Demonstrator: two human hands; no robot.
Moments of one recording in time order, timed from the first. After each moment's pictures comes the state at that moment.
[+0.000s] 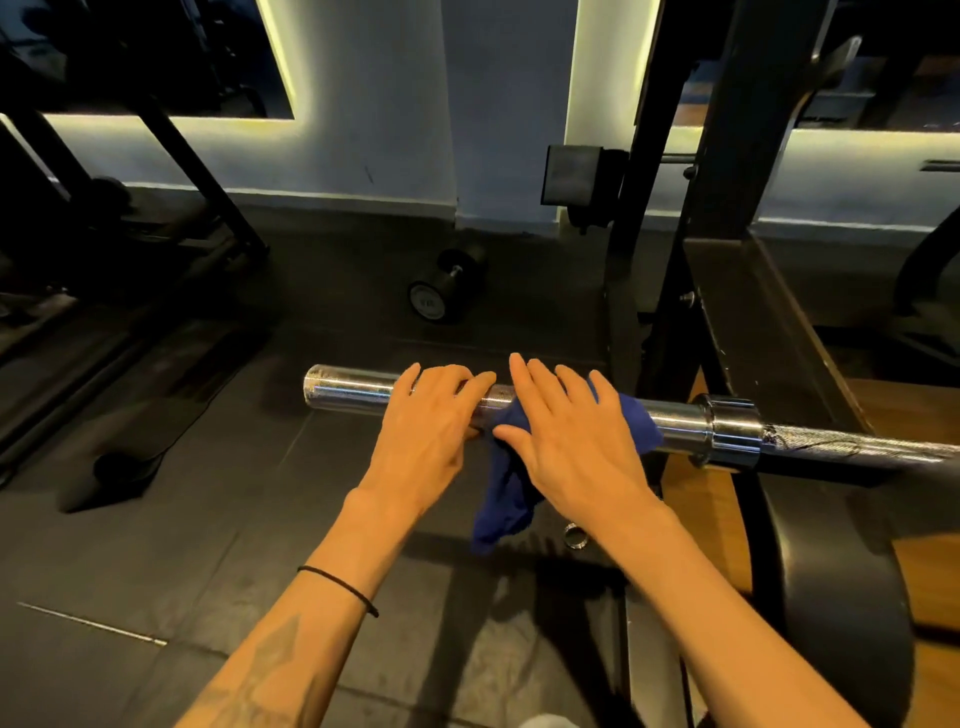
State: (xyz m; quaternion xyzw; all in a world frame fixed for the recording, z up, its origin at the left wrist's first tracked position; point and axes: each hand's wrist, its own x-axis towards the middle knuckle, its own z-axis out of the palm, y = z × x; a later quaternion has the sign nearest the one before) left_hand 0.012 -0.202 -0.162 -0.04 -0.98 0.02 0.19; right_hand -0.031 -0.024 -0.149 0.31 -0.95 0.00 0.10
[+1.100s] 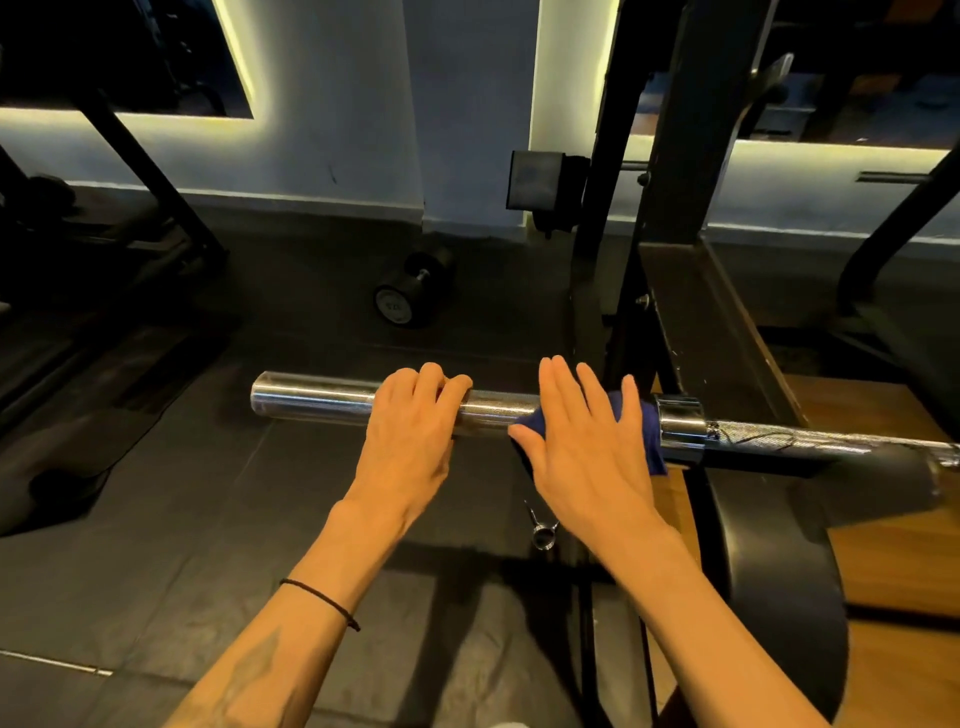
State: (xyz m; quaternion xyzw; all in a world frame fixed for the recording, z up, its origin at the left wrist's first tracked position) left_hand 0.002 -0.172 -0.166 -0.03 -0.97 0.00 0.24; right_hand -0.028 0.019 -0.149 0.22 -0.97 0.02 0.11
